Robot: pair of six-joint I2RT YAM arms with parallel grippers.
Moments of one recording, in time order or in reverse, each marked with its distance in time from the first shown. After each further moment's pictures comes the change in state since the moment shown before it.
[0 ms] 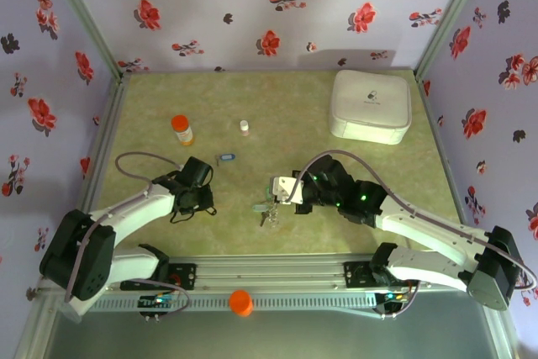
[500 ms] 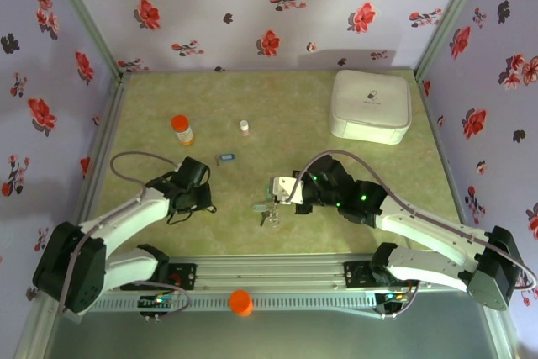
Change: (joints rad) left arm 0.000 -0.104 0.002 -0.041 -0.007 0.025; right arm 0.000 0.000 0.000 -0.002 -0.004 0.011
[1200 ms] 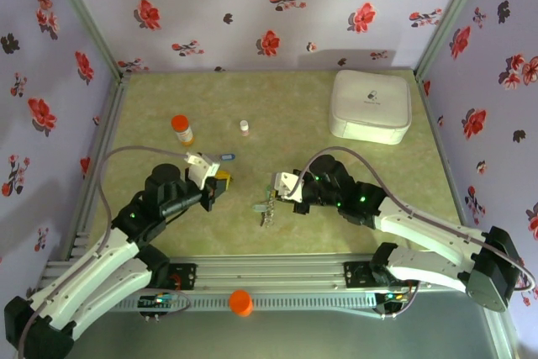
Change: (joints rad) left arm -0.118 -0.493 -0.066 0.380 0.366 0.623; right arm -0.027 -0.002 -0.052 0.110 -0.070 0.124
